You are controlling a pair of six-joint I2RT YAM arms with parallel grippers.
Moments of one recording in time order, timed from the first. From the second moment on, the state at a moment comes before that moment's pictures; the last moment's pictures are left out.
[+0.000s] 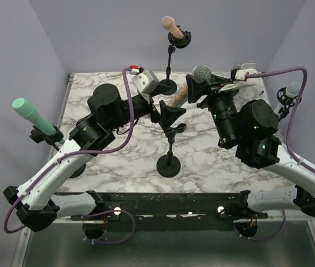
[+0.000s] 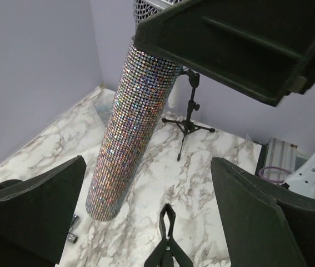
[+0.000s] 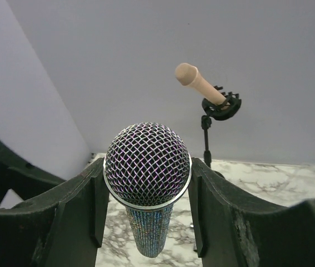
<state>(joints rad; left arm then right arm) -0.81 1.12 1.40 -0.17 0.30 -0.10 1.17 1.16 1.49 0.08 0.87 -0.12</state>
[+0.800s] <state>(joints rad) -0.82 1.13 1.42 -0.26 0.25 0.12 1.17 1.17 1.51 -0.07 0.56 0.17</state>
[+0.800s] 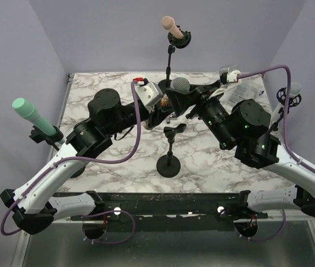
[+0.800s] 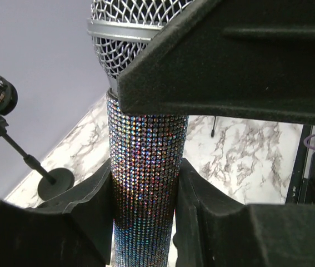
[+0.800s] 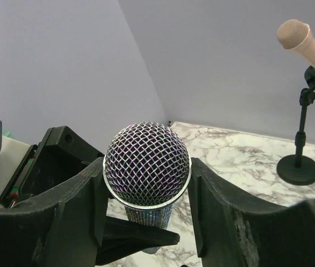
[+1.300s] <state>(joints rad) -0.60 1.02 1.32 -0.40 0.06 -0.09 1.17 0.79 1.19 0.02 0.77 0.07</state>
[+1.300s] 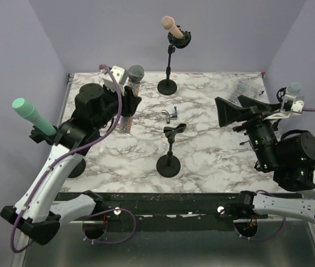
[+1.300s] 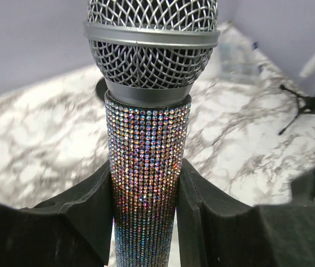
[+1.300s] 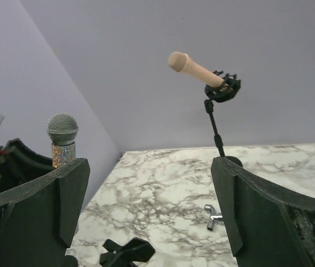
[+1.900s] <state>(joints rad) -0.29 2.06 2.08 -0.80 0.06 -0.31 1.17 0.62 0.95 0.08 0.89 0.02</state>
